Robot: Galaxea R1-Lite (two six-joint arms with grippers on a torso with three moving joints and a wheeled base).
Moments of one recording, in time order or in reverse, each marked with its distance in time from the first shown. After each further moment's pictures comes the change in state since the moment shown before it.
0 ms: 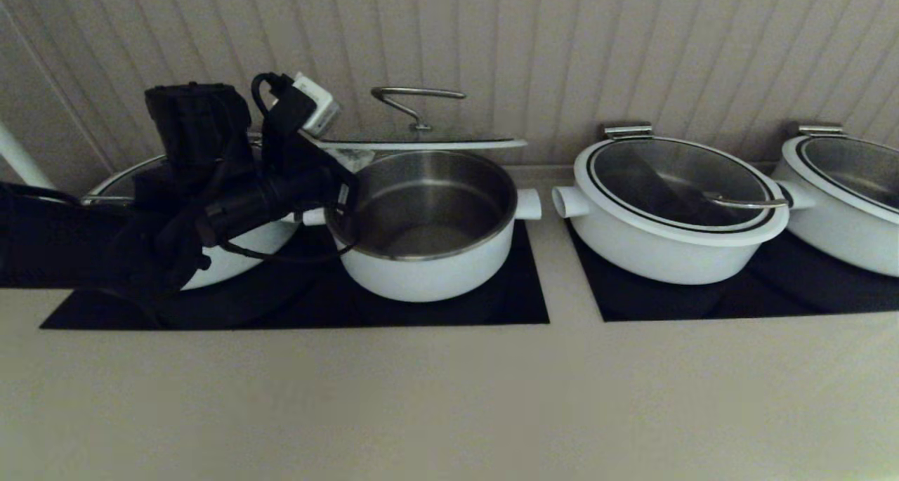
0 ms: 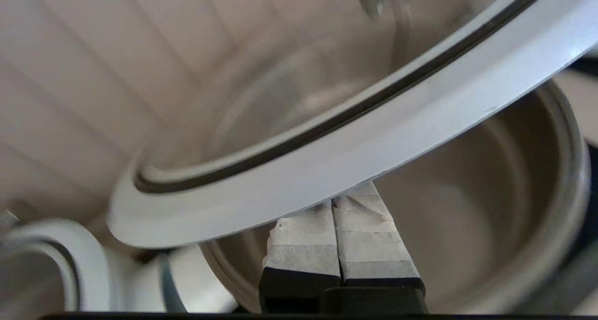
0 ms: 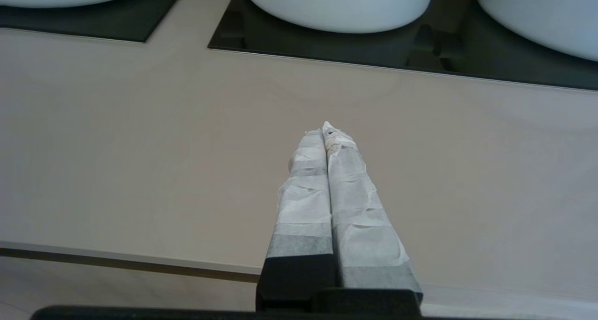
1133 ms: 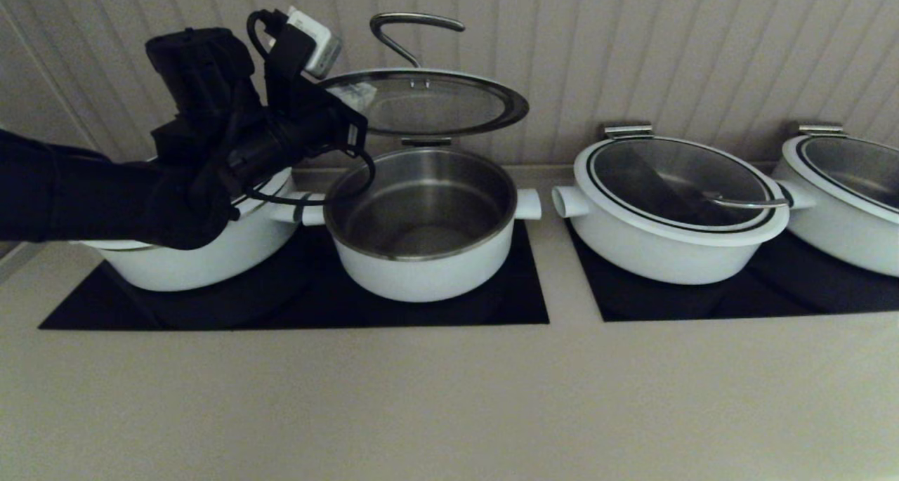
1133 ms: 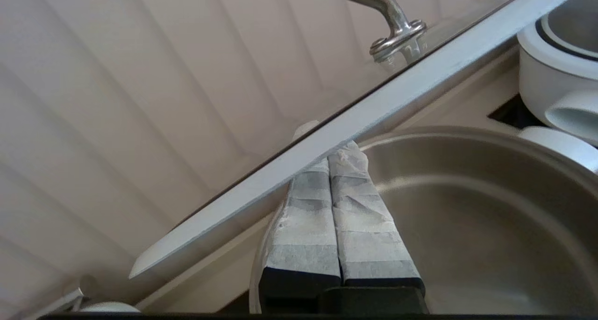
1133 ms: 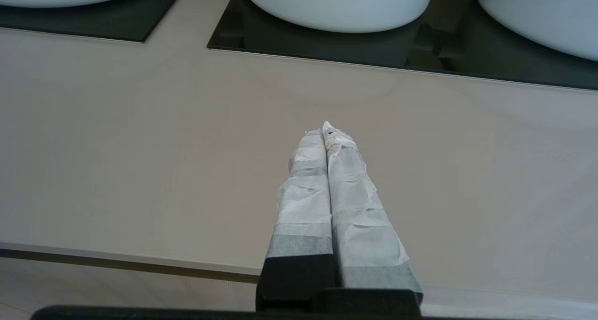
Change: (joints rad) left arm 0.000 0.091 -0.237 -0.058 0.026 0.001; right arm 0.000 0.000 0.000 0.000 0.000 0.000
